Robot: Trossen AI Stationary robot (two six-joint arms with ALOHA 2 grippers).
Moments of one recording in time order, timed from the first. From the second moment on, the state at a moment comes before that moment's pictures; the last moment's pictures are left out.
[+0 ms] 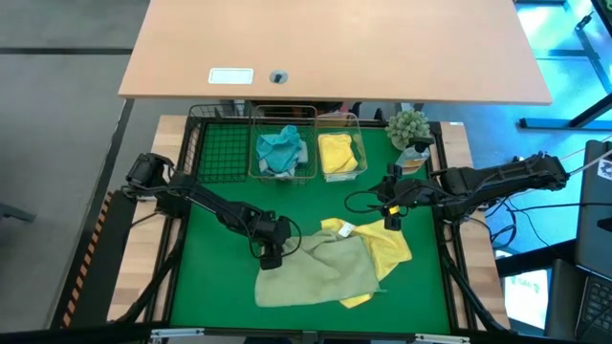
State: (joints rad) left arm -0.28 1.75 0.88 -0.25 -0.01 -0.55; right arm 0.20 1.00 0.84 -0.65 0.28 0.08
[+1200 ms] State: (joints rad) left arm -0.15 1.35 1.15 -0.49 -0.18 -0.35; right arm 0.20 1.00 0.84 -0.65 0.28 0.08
